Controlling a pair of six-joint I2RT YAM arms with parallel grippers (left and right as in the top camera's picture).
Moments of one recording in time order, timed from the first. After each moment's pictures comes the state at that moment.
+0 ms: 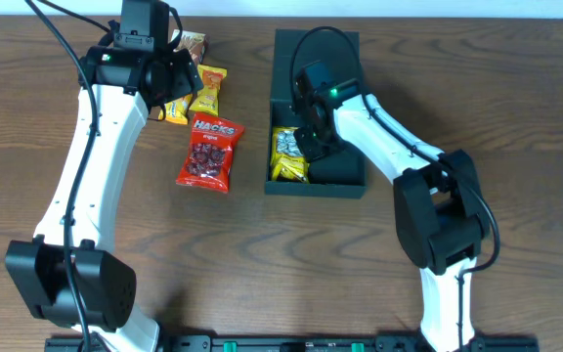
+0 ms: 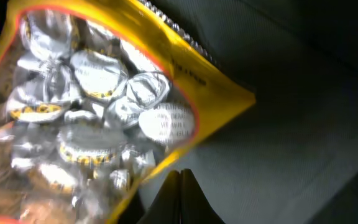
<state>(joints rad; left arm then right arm) -0.13 1.77 1.74 -1.03 -0.16 -0.48 0.46 2.17 1.70 -0.95 -0.02 0.05</state>
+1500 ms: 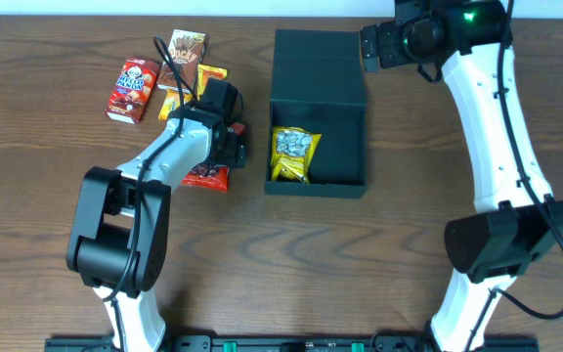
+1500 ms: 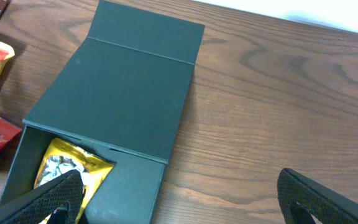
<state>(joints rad) -0.29 1.97 1.28 -0.66 -0.14 -0.26 0.18 2.03 2.21 -1.15 -0.01 -0.01</state>
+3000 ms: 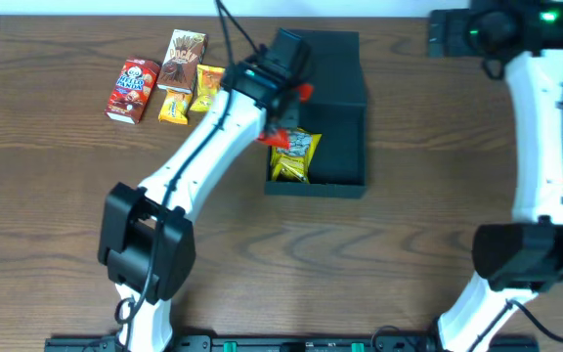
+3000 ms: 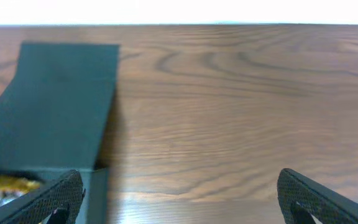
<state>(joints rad) -0.55 2.01 1.80 -0.94 -0.13 -0.43 -0.05 1.95 2.21 -1.16 0.03 0.01</state>
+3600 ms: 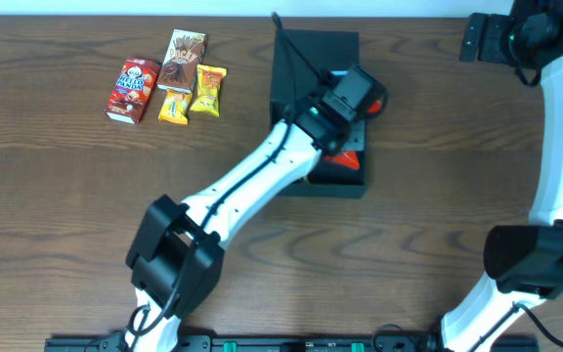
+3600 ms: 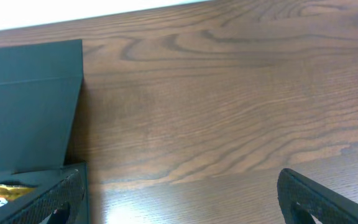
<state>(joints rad) -0.79 2.03 1.80 -0.79 -0.13 -0.68 -0.13 1.94 2.21 -1.22 0.03 0.04</state>
